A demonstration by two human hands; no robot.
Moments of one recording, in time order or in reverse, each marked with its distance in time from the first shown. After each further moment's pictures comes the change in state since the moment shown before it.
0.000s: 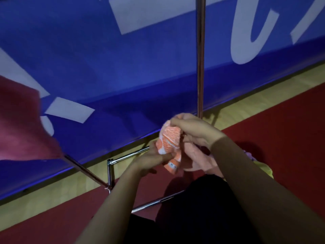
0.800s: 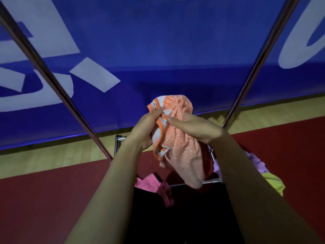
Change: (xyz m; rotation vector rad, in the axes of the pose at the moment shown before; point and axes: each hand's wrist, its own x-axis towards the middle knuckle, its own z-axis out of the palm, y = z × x) left_hand -0.020 0.006 -0.094 -0.839 0.130 0.099; right_hand 0.043 0.009 0.085 -0.345 -0.313 -0.027
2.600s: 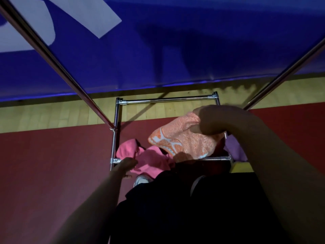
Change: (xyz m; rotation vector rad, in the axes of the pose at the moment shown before) left_hand 0.058 -0.255 -0.235 0.696 0.424 -0.690; right_hand 0.051 0.040 0.015 -1.215 -0.269 0.337
